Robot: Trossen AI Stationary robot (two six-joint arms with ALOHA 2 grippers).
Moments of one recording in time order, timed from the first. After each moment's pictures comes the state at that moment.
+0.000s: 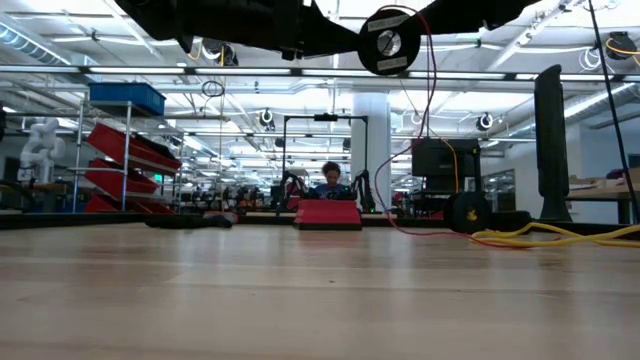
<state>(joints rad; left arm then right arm) -0.03 1.56 0.86 0.62 -0.07 0.40 0.44 1.27 0.73 0.23 0.85 -0.26</state>
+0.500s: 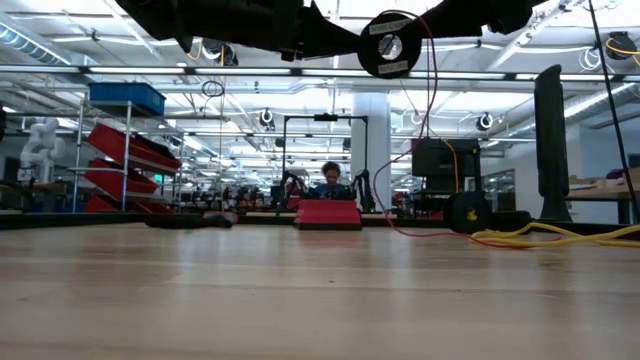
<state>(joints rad) -0.03 1.56 0.86 0.59 -0.07 0.40 0.45 1.27 0.73 0.20 0.86 -0.29</state>
